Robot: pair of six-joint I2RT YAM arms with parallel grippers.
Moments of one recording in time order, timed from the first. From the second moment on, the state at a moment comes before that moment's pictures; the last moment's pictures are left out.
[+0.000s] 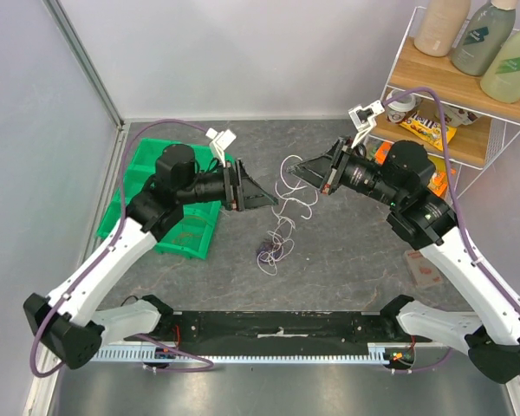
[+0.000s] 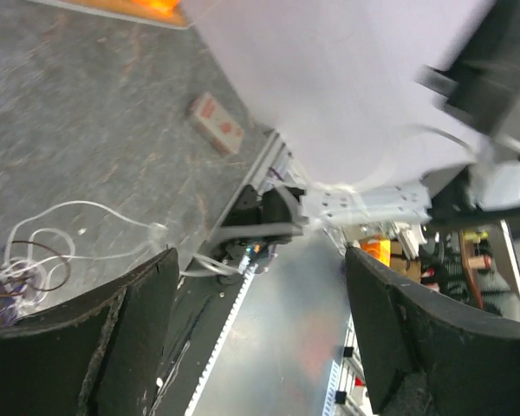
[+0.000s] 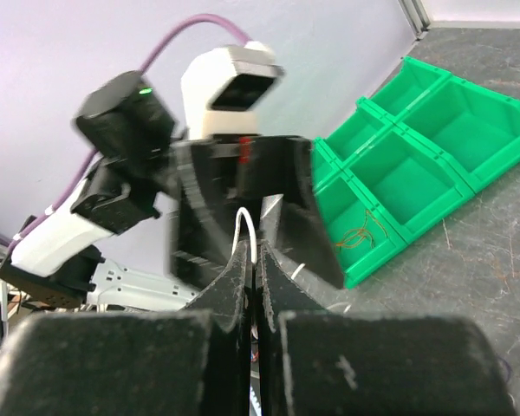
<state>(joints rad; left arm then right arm) -0.56 1.15 1.16 -0.30 0.70 -0.74 0.61 1.04 1.27 -0.19 -0.42 0.71</state>
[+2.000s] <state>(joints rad) -0.82 0.80 1.16 -0.47 0.17 -0.30 0.51 1.17 1.90 -0.71 0.57 0.21</state>
